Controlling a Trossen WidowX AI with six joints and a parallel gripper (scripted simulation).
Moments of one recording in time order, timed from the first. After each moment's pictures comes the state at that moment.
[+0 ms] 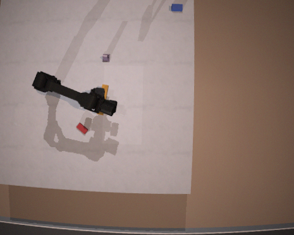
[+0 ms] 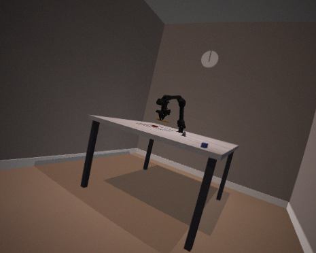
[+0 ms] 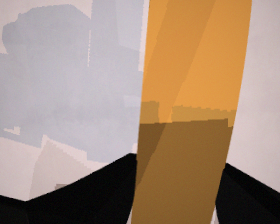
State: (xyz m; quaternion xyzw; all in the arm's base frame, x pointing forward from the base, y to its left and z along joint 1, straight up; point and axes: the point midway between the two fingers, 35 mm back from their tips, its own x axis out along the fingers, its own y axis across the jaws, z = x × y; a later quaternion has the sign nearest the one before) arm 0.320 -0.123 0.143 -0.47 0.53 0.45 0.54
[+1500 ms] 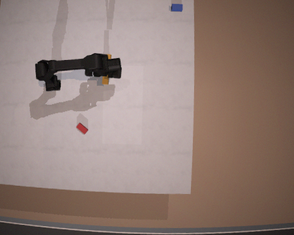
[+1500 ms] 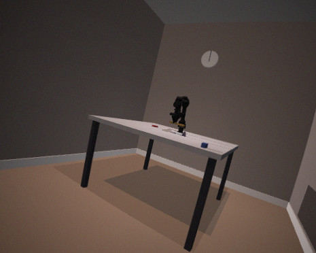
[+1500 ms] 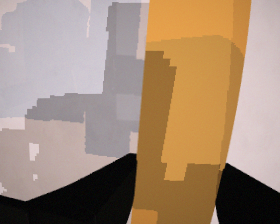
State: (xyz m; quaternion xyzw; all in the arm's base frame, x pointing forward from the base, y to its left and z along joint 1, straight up) arm 0.340 0.048 0.148 -0.49 0.51 0.48 0.52
